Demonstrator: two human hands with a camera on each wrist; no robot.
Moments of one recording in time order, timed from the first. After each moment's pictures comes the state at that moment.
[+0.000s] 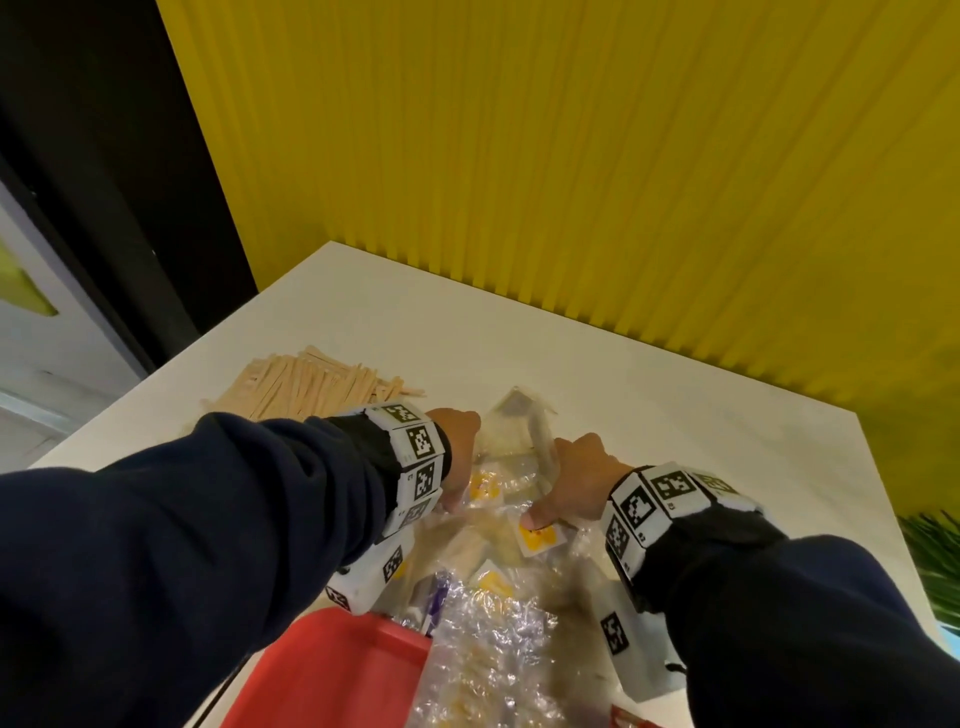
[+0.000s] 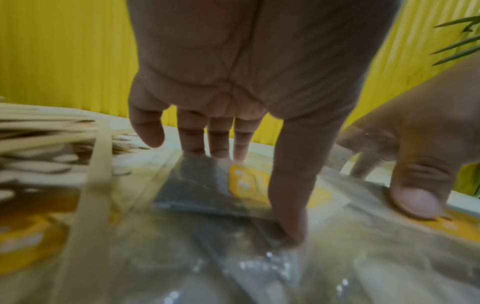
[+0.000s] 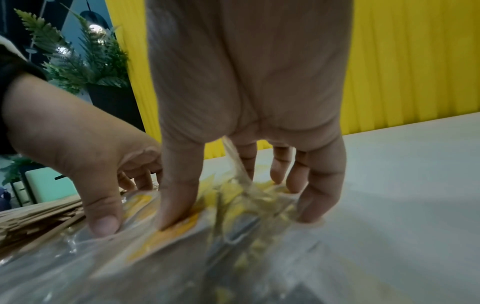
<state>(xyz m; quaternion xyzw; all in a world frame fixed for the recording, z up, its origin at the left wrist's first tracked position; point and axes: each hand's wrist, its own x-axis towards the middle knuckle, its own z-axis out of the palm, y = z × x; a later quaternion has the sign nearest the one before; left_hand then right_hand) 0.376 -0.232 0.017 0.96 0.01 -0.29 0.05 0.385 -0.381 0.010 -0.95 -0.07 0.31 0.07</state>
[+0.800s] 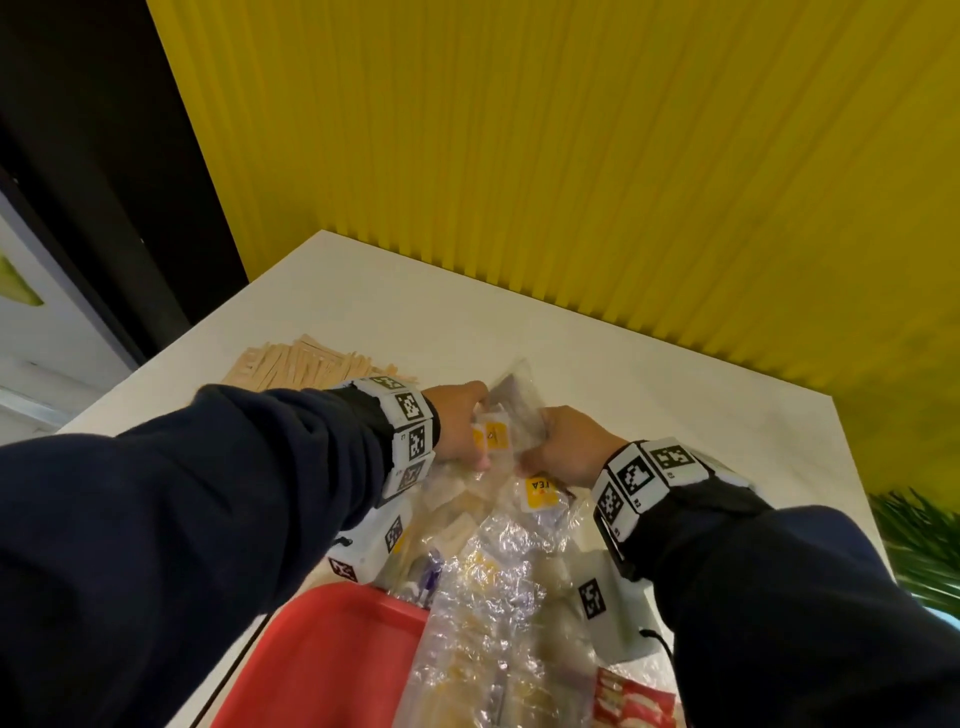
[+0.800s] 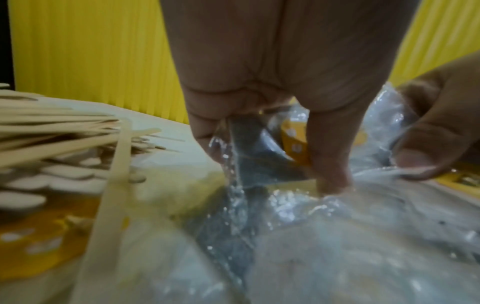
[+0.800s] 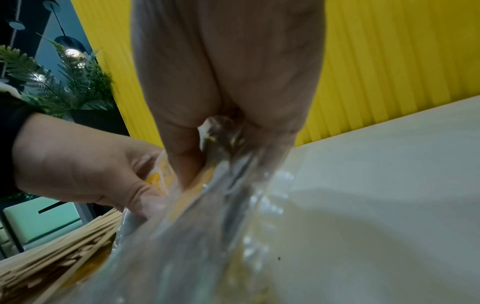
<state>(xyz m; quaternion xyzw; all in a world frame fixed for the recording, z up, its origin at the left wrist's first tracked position) 0.379 -0.223 0.015 0.94 -0.02 -0.25 0.24 0.383 -0.376 0.023 -0.91 -0.10 0.29 0.29</state>
